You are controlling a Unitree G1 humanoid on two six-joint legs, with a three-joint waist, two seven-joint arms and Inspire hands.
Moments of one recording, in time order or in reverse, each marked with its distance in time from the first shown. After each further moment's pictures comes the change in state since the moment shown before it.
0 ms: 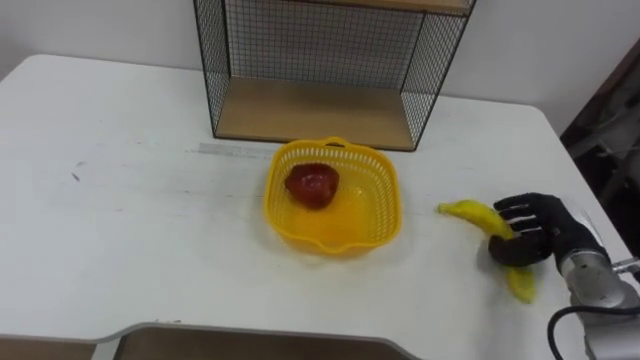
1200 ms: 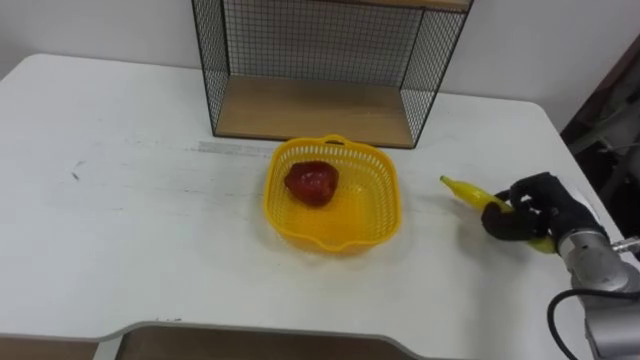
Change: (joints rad) left arm -0.037 -0.001 -0.013 -0.005 0.001 -0.005 -0.007; right arm -0.017 0.001 0.001 -0.223 0.032 0.036 0.019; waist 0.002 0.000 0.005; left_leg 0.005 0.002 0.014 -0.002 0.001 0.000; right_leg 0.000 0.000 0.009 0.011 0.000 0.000
